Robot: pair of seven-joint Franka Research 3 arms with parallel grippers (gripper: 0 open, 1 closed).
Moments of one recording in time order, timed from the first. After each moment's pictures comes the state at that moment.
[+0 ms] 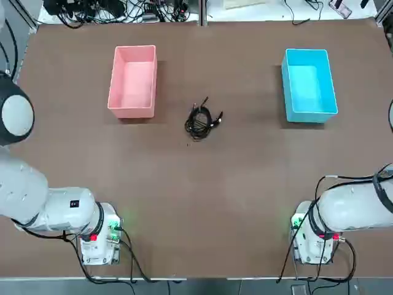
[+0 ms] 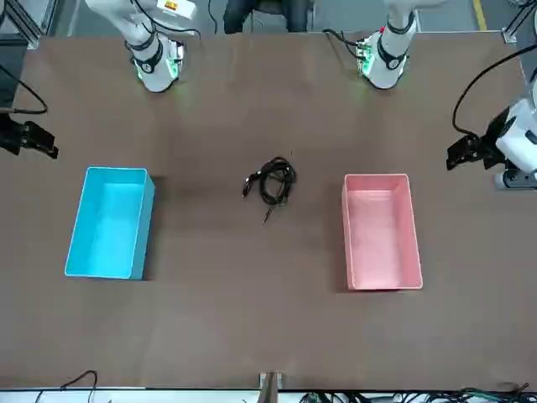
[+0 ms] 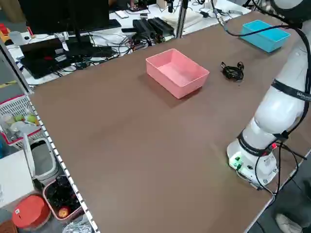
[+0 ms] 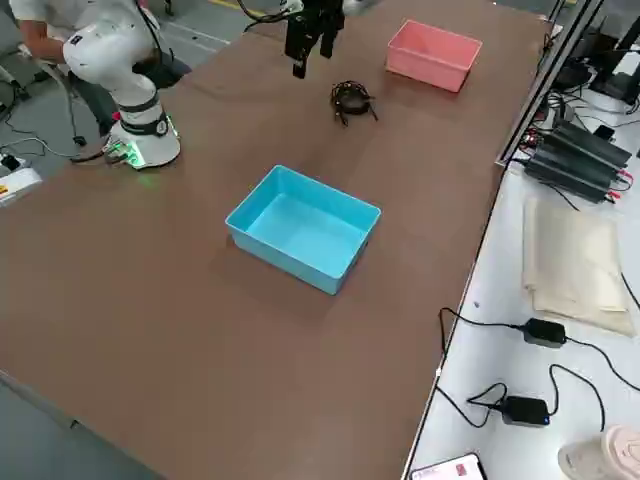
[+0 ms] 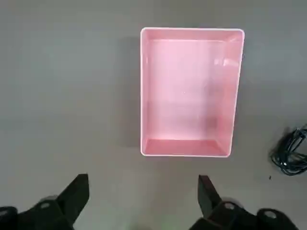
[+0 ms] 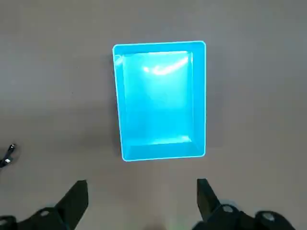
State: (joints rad) left arm 0.05 0.11 -0.14 -1.47 0.01 1.51 -0.09; right arm 0.04 0.06 -0.09 -1.45 -0.03 1.45 0.03
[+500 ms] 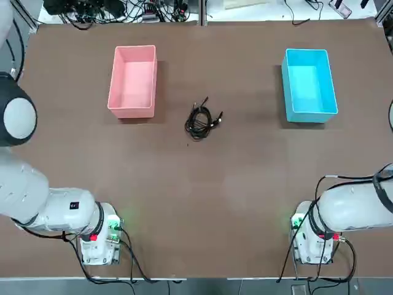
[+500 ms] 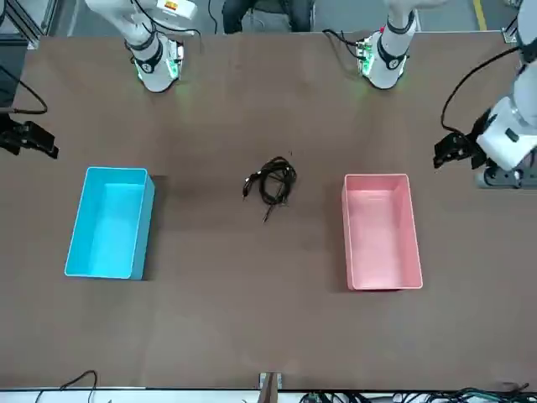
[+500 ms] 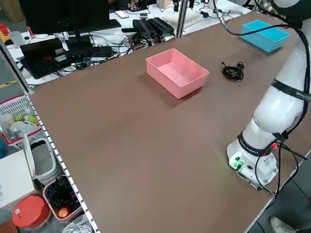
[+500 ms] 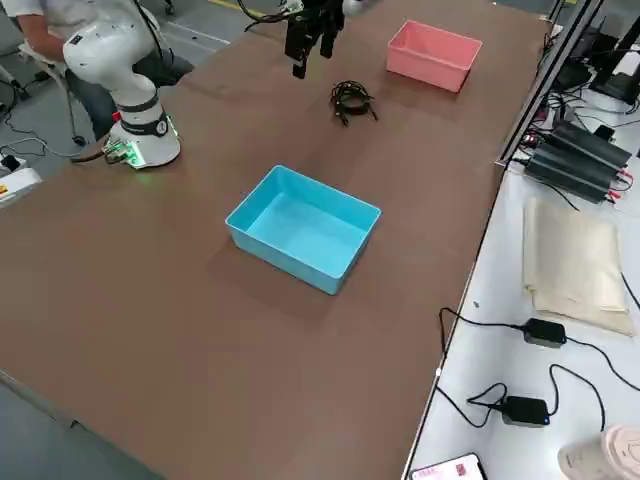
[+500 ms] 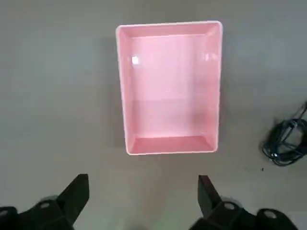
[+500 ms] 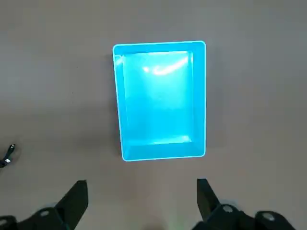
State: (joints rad) left arm -0.02 0.14 -0.16 -1.47 0.00 1.51 -0.14; right arm 0.04 0.06 -0.09 -1.45 -0.03 1.45 0.03
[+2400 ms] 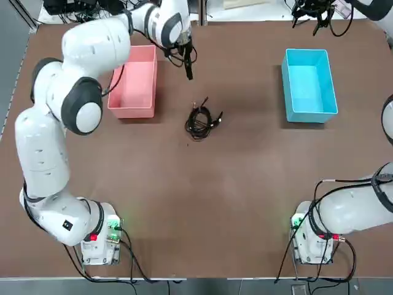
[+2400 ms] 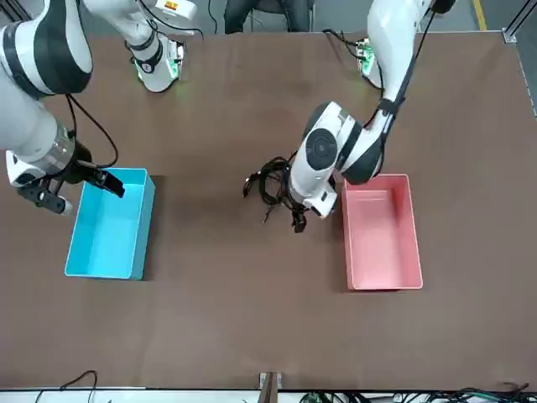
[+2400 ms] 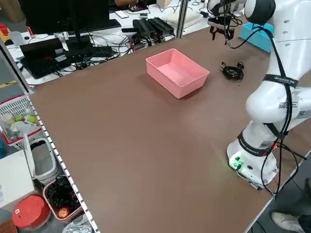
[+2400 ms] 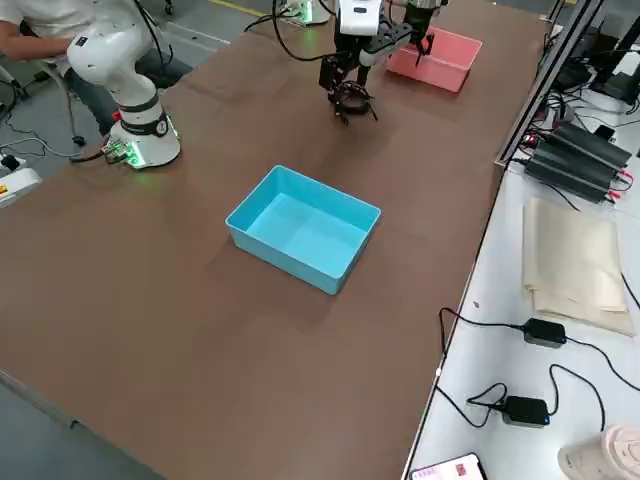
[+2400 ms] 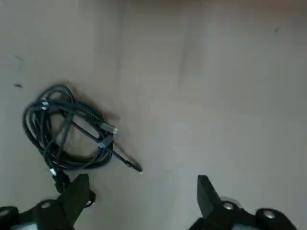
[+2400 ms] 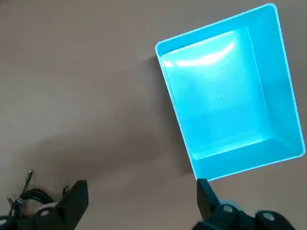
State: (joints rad) left arm -0.53 0.63 -0.19 -1.47 -0.04 2.16 -2.37; right arm 0.19 0.08 -0.08 -1.73 0.08 1.80 0.45
